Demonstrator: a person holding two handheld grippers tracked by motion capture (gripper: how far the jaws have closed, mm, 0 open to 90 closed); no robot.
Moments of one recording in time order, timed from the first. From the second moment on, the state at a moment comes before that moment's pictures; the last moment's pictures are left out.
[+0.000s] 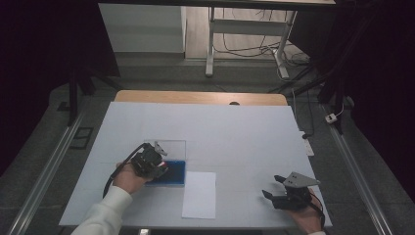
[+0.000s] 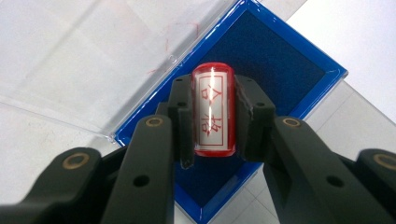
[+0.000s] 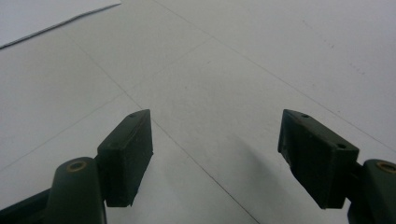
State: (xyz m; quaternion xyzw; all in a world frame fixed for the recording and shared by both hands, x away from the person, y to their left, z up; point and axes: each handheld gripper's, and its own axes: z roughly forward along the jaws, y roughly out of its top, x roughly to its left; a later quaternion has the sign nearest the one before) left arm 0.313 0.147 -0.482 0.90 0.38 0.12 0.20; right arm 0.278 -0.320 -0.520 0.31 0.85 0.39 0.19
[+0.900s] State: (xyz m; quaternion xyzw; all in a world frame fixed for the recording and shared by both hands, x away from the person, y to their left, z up) left arm 0.313 0.160 -0.479 0.90 0.36 0.11 0.23; right arm 0.278 -0.320 -0.520 0.31 0.85 0.39 0.19
